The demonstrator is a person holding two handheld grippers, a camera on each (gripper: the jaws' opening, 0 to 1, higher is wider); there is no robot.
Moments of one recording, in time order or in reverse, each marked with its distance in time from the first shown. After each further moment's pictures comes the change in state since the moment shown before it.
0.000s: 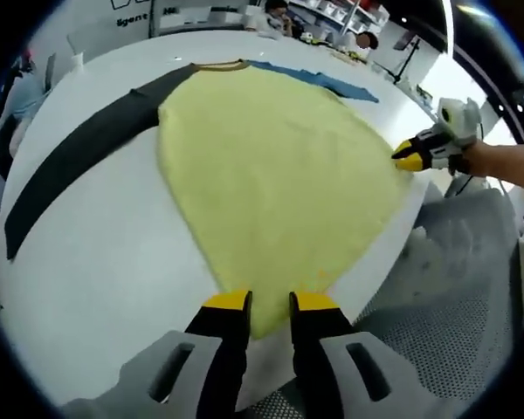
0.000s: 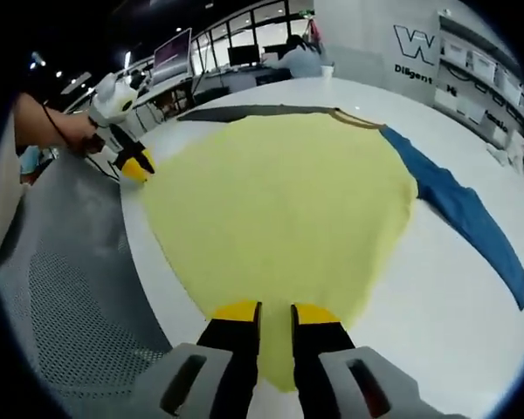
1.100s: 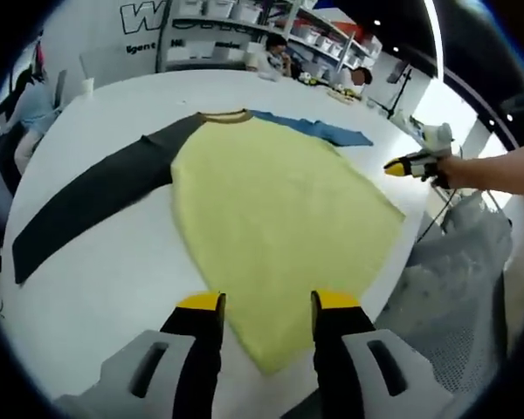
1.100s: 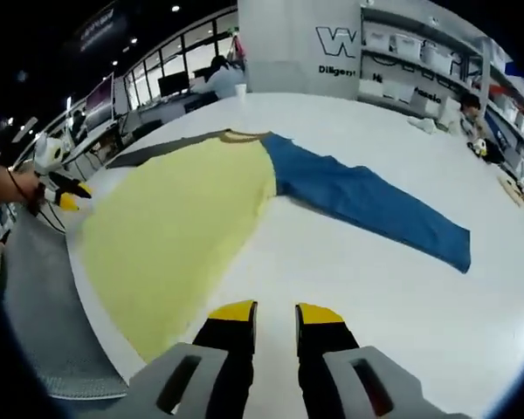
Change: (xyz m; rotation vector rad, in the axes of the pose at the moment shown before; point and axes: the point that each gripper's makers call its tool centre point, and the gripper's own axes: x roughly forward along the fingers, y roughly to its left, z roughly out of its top) left arm -0.016 0.006 0.059 0.002 -0.220 -0.019; right arm -0.053 -0.152 -0.001 0.247 -0.118 -0.275
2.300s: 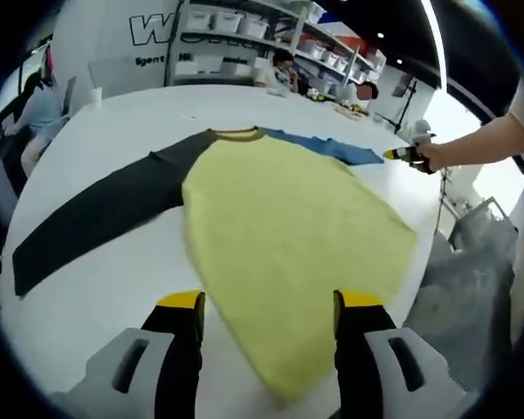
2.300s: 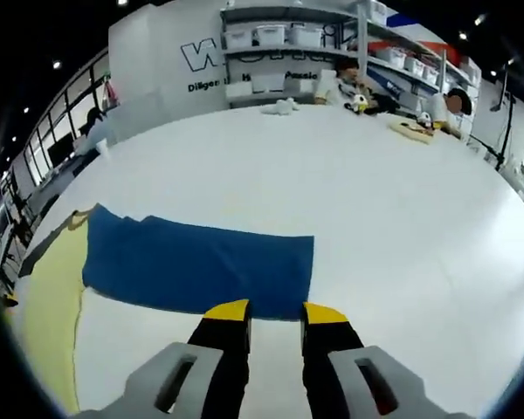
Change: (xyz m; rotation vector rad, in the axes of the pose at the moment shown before) left arm 0.013 0.016 0.020 -0.013 -0.071 0.039; right arm 0.002 -0.195 0.023 0.365 -0.035 -0.381
